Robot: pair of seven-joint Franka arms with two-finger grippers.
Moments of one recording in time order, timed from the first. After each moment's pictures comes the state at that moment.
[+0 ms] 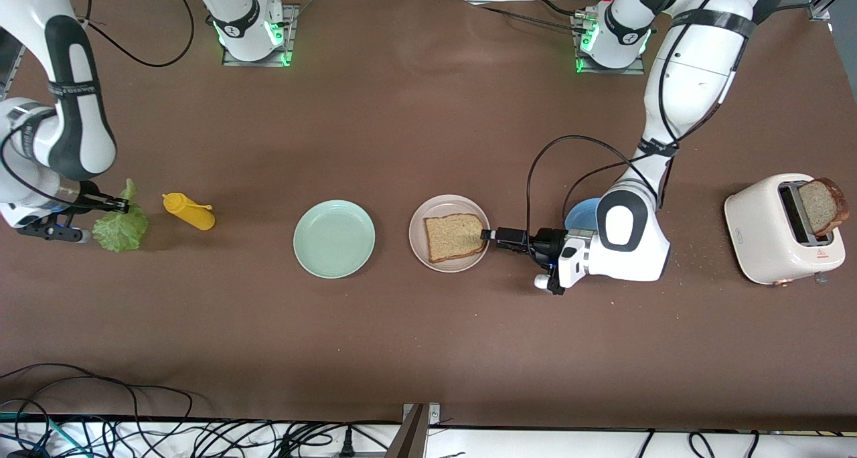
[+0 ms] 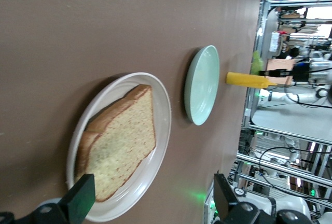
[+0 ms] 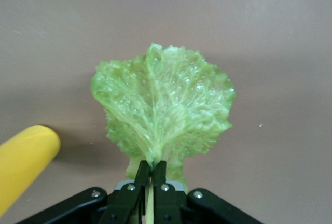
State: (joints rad) left arm -0.18 0.82 -0.07 -1.49 -1.11 1.90 0.51; right arm 0.11 0.41 -0.43 -1.90 0.11 2.17 -0.26
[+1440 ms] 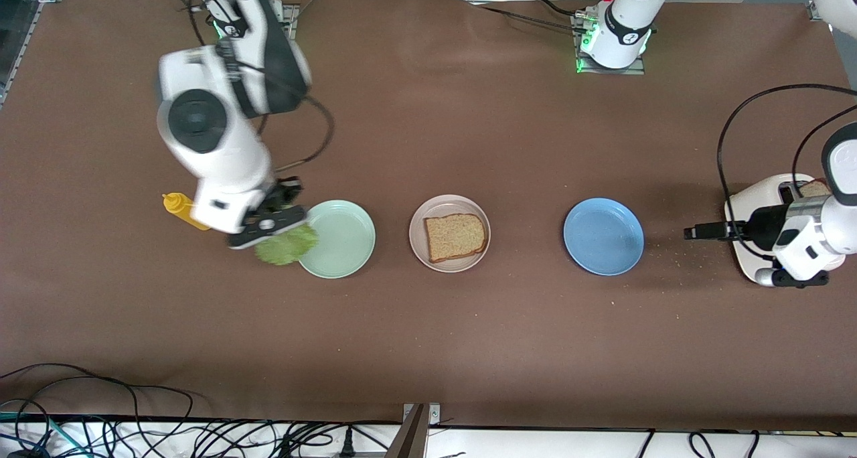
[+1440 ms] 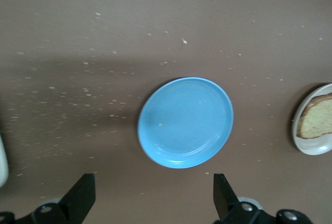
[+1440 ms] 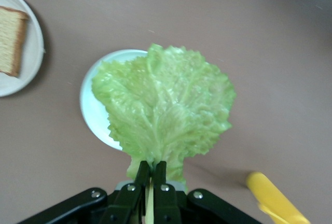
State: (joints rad) left arm 0.19 0.45 -0.05 -1.43 -0.19 1.66 0.13; right arm 0.81 0.48 -0.39 -1.45 0.07 1.85 -0.06
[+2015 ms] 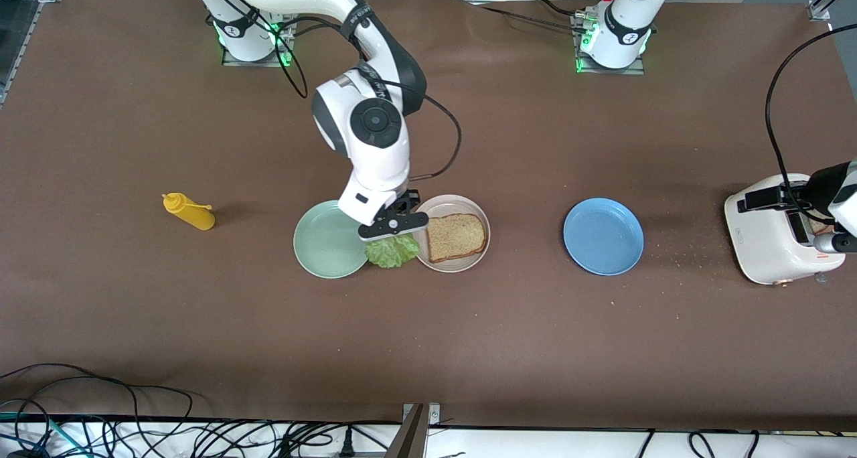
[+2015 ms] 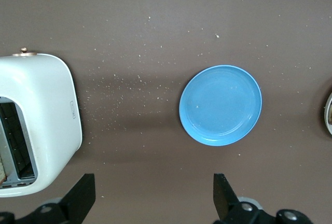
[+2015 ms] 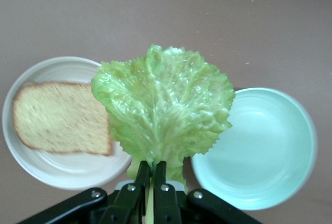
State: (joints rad) left arm 0.20 0.33 -0.06 -1.43 -0.06 1.58 0.13; right arm 0.85 0.73 -0.24 -1.23 0.09 1.99 0.49
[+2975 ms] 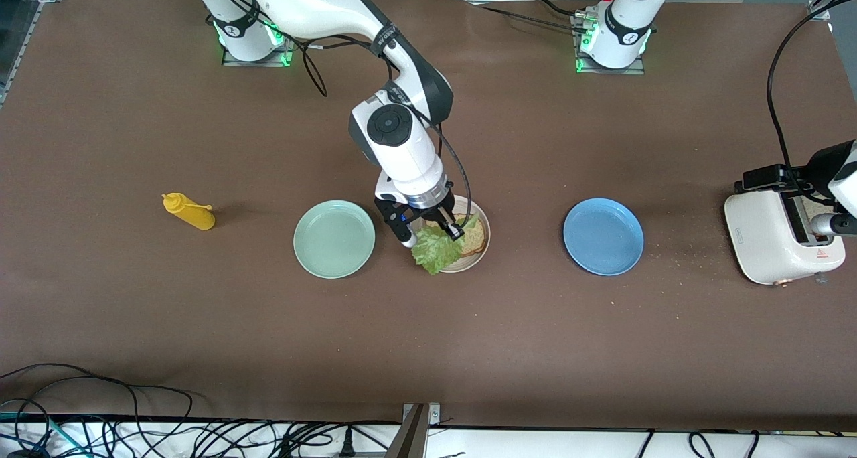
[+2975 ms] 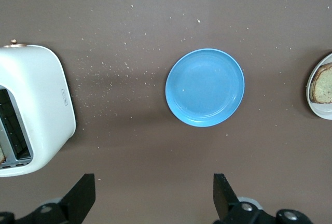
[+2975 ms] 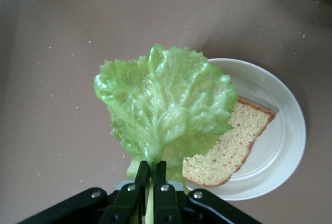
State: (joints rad) left arm 0.18 0.30 -0.08 -1.38 -0.06 1.46 0.12; right arm 0.84 0.86 -0.16 -1.19 0.27 2.39 1.62
